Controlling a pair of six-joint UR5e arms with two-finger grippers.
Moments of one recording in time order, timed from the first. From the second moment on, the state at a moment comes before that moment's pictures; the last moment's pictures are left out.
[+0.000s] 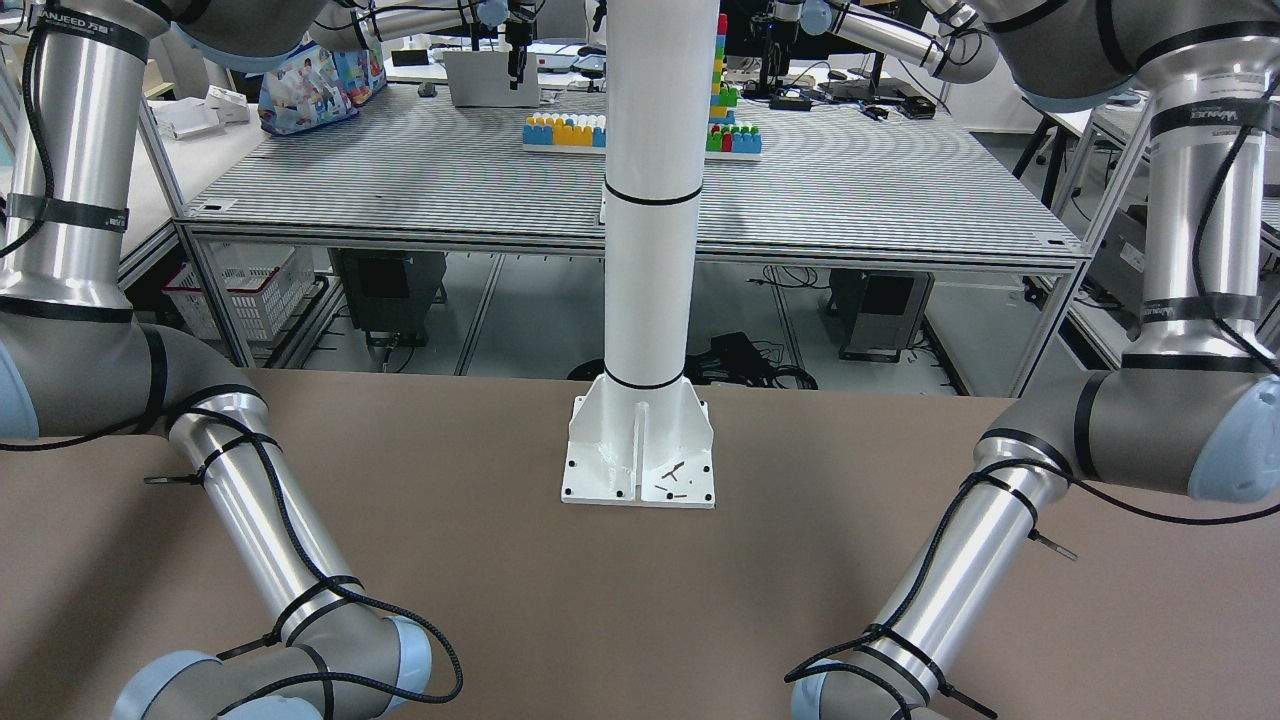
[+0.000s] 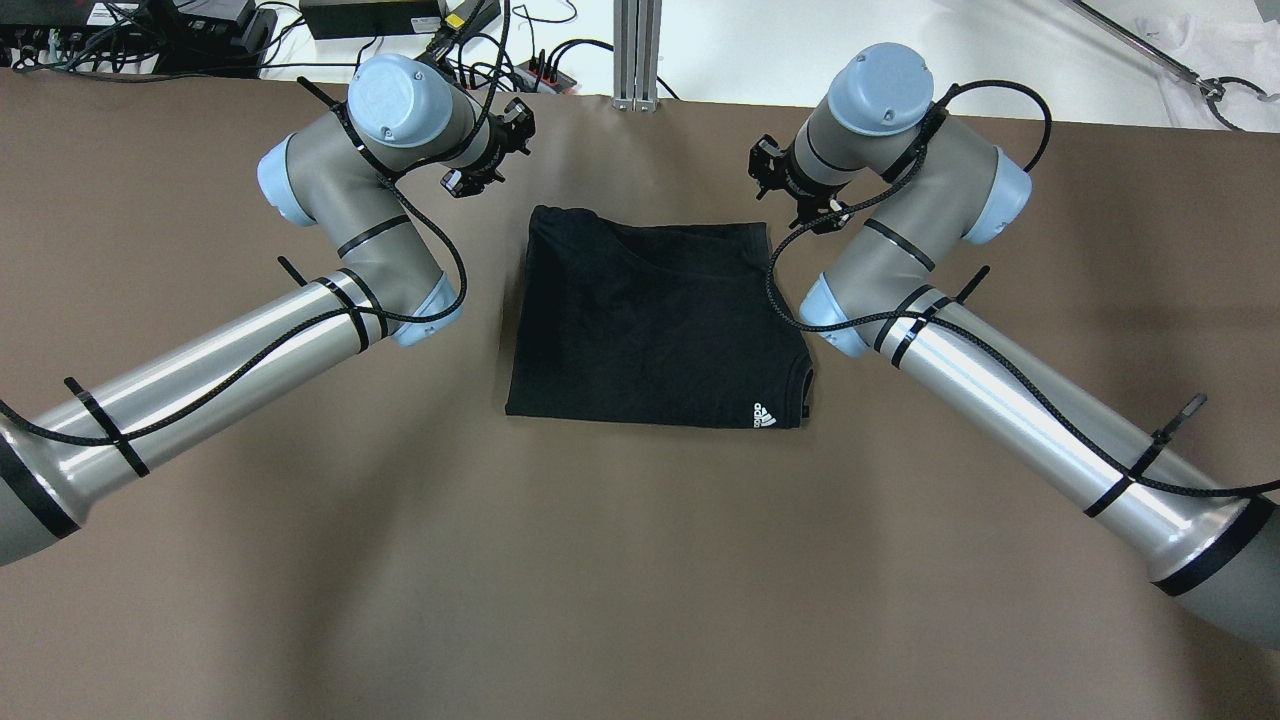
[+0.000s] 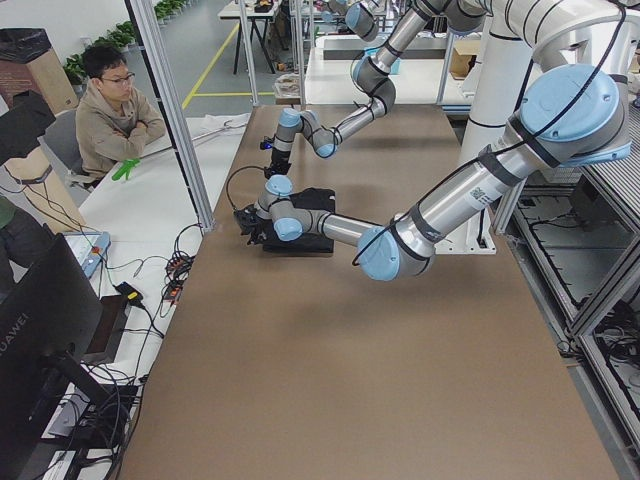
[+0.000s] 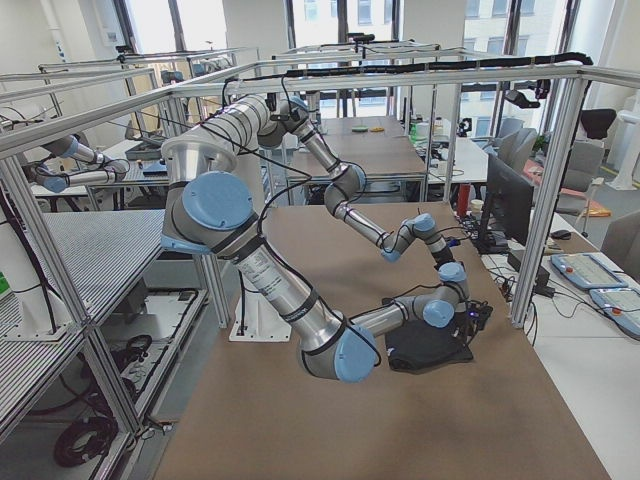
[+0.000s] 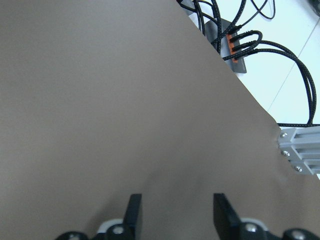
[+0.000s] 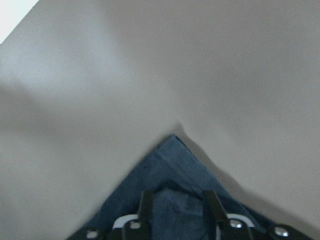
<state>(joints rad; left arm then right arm) -0.87 -2.57 -0.82 -2.37 -1.74 -1.85 0.92 -0.69 1.04 -1.07 1.93 1.67</state>
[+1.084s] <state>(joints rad) -1.12 -2.39 -0.92 -2.30 -1.72 -0.94 1.09 -0.89 1.08 -1.01 1.84 0.82</state>
